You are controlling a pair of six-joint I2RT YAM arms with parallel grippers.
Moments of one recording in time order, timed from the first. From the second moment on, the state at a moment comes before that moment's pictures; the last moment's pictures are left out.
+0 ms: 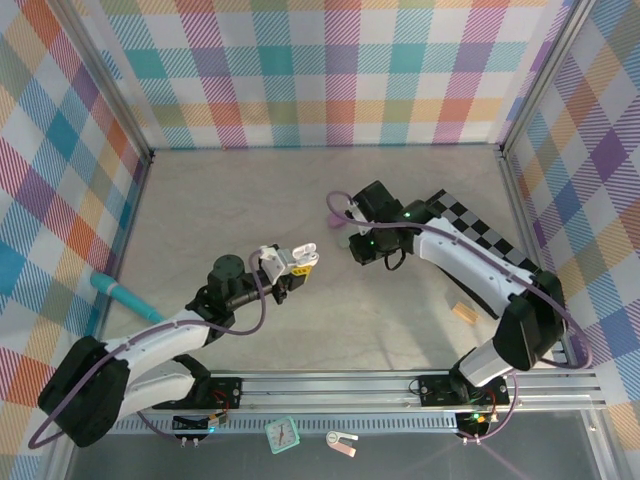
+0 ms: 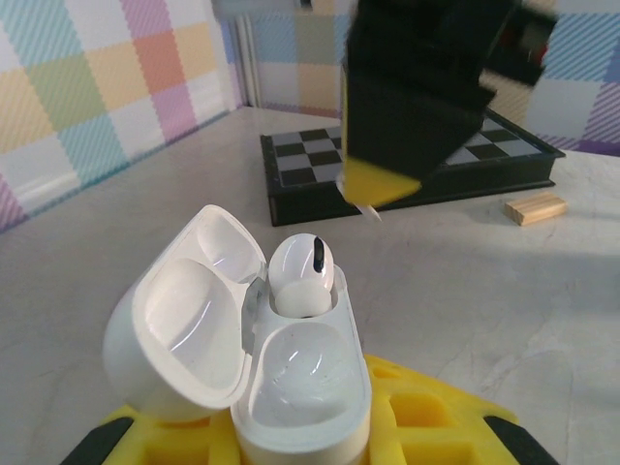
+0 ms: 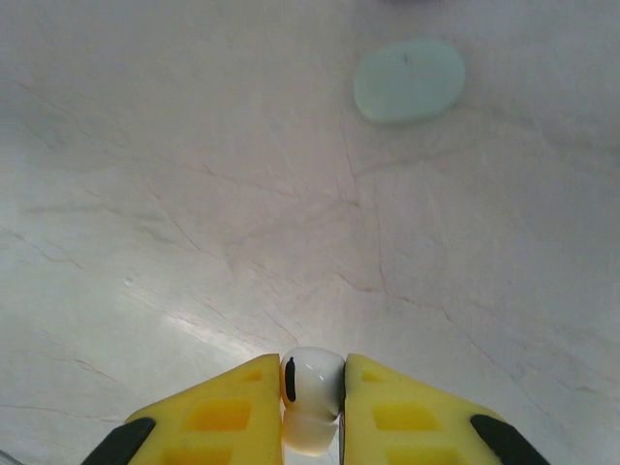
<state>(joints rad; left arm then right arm) -0.61 1.10 0.35 0.58 0.41 0.16 0.69 1.51 1.33 -0.91 -0.03 0.19</state>
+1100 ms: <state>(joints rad) -0.73 1.40 0.52 0.78 0.45 0.04 0.74 1.28 1.16 -0.57 -0.28 0.05</state>
